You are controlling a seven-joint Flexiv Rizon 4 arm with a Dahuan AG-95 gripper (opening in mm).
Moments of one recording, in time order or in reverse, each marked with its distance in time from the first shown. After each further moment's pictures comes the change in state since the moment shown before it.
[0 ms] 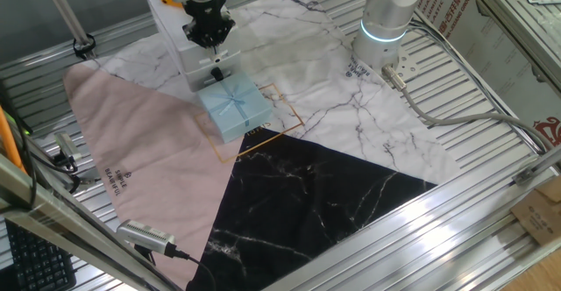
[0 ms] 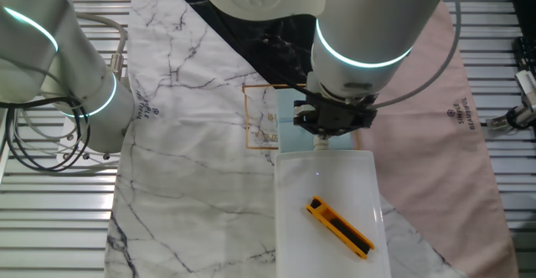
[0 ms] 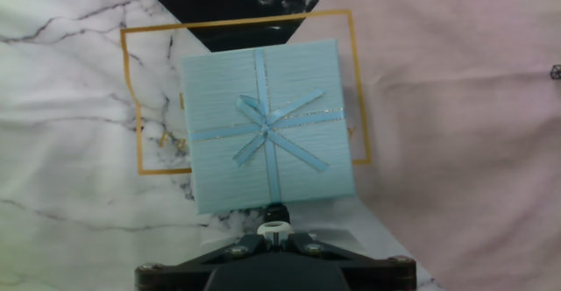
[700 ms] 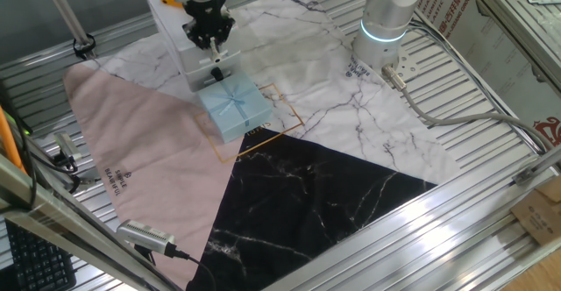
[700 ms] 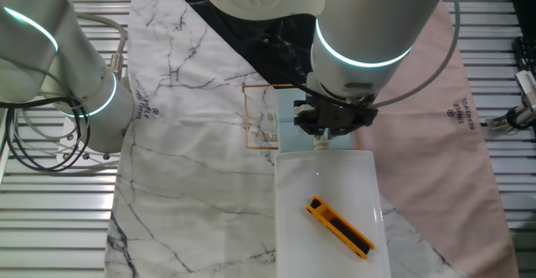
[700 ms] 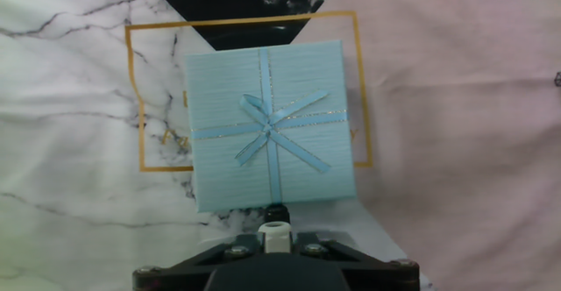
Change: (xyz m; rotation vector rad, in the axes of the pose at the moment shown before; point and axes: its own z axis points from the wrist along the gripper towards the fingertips) arm 0.000 -0.001 0.000 0.003 -0.004 -0.046
